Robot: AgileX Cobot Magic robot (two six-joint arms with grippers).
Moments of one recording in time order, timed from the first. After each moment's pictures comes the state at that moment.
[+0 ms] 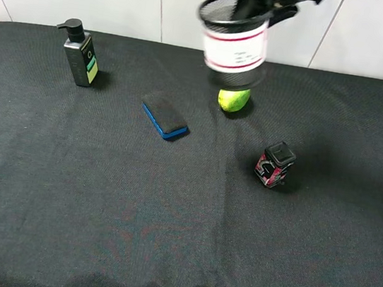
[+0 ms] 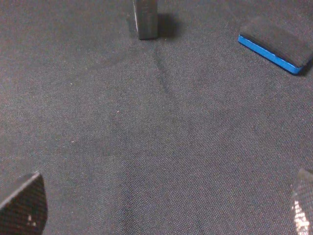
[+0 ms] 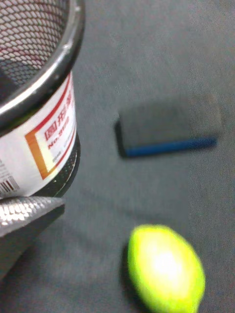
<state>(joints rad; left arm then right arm) -0.02 0.00 -0.49 -0.08 1.06 0.11 0.52 1.90 -1.77 0.29 1.22 -0.12</state>
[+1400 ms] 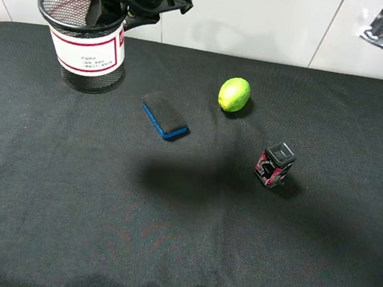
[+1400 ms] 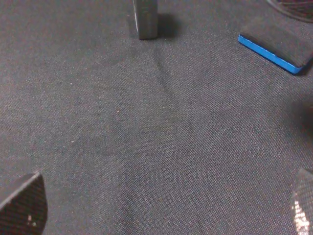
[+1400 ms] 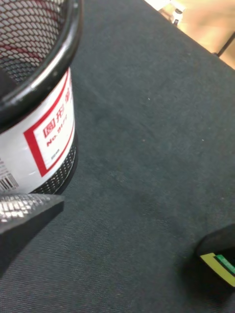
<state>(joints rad) -0.02 0.00 -0.49 -0.08 1.06 0.11 0.82 2.00 -1.77 0.49 0.79 -0.09</state>
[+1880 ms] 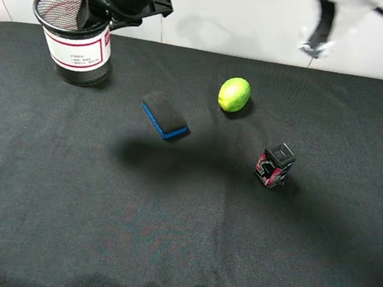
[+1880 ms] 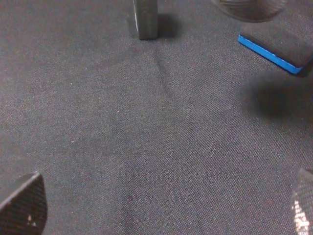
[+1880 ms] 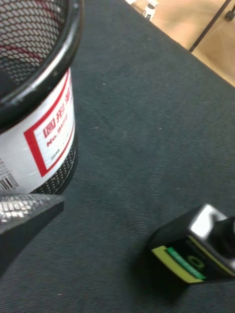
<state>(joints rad) -0.02 0.00 -0.49 -0.08 1.06 0.11 0.82 2.17 -1.92 0.51 0.72 -0.12</state>
